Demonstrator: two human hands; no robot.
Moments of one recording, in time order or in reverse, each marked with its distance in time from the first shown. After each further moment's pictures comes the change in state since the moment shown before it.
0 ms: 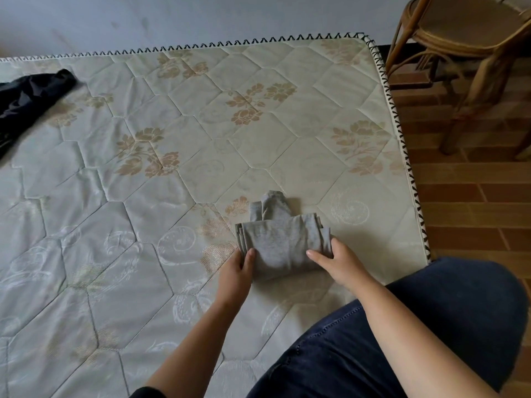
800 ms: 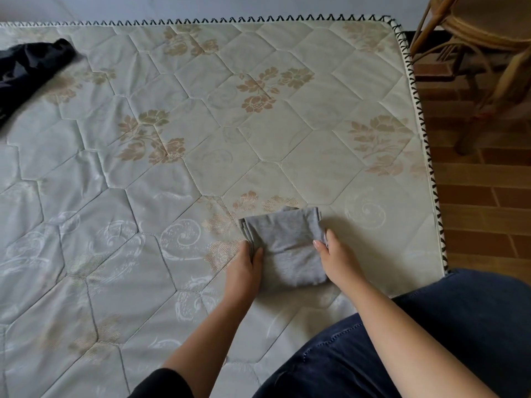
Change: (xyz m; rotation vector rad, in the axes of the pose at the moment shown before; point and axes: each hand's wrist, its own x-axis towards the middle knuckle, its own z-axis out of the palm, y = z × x) left_hand 0.011 -0.005 0.005 0.136 0.007 0.016; right_hand 0.026 -0.008 0.024 -0.293 0.086 -0.009
